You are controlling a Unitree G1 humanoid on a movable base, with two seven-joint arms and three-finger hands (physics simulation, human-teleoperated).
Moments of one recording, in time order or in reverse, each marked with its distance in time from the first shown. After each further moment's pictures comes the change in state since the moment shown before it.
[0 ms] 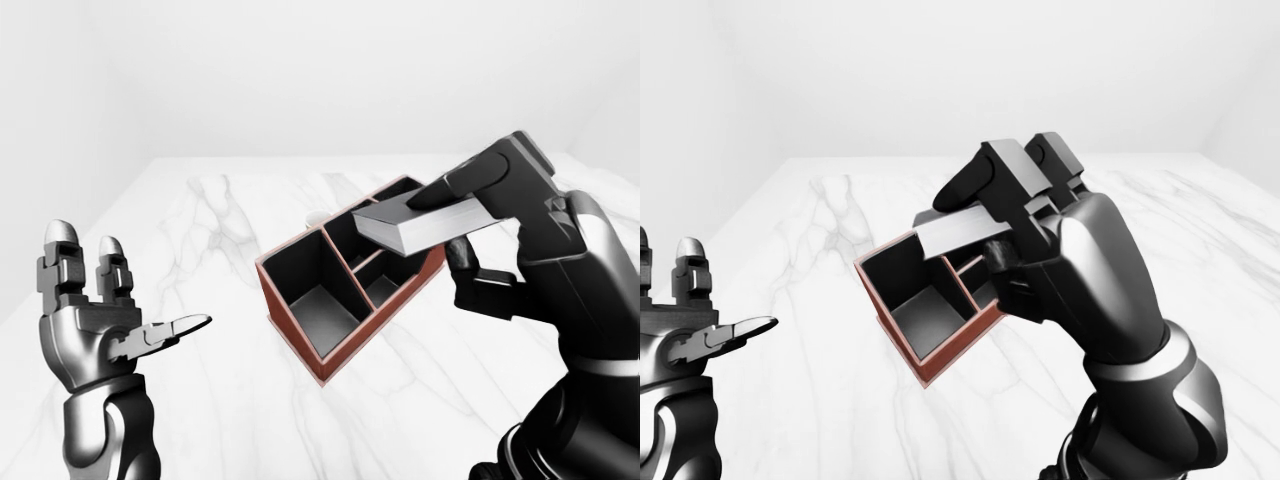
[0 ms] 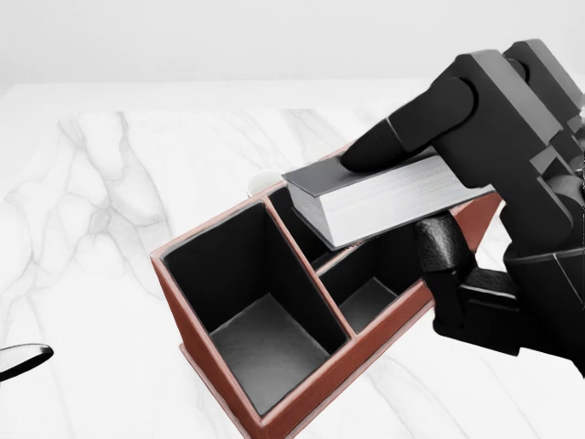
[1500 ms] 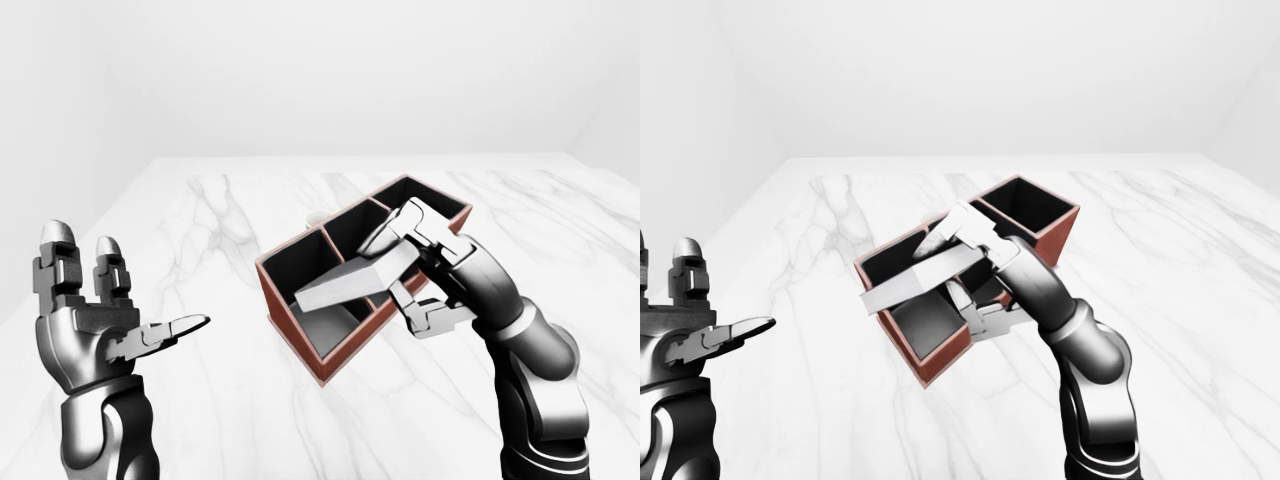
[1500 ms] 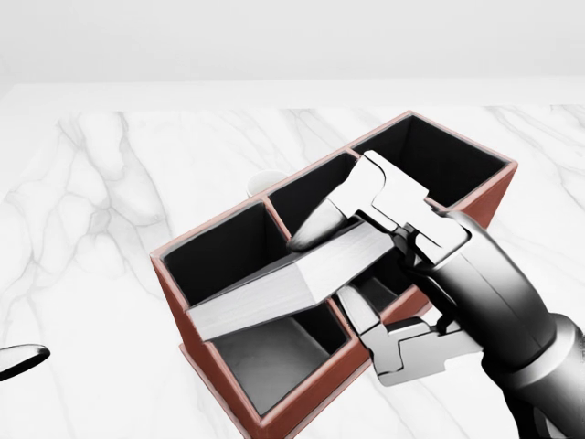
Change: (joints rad) left arm 0.002 0.000 0.006 -0.007 -0.006 0.000 0.000; right arm 0.168 -0.087 0.104 0.355 0.718 0.000 -0.059
